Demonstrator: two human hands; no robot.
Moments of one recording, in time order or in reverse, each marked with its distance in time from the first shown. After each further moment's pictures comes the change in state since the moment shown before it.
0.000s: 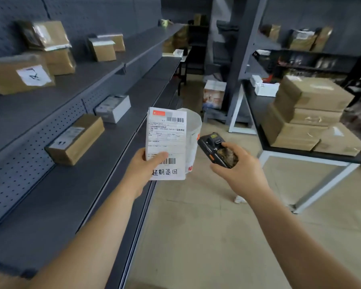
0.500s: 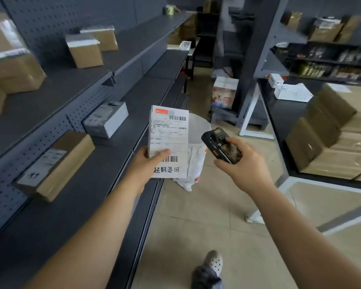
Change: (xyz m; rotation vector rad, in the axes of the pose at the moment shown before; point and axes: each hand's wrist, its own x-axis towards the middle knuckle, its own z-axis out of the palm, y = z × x) left_hand 0.230 0.016 0.010 -0.005 0.021 -0.030; right_hand 0.232 0.017 0.070 -0.005 -0.034 -0.008
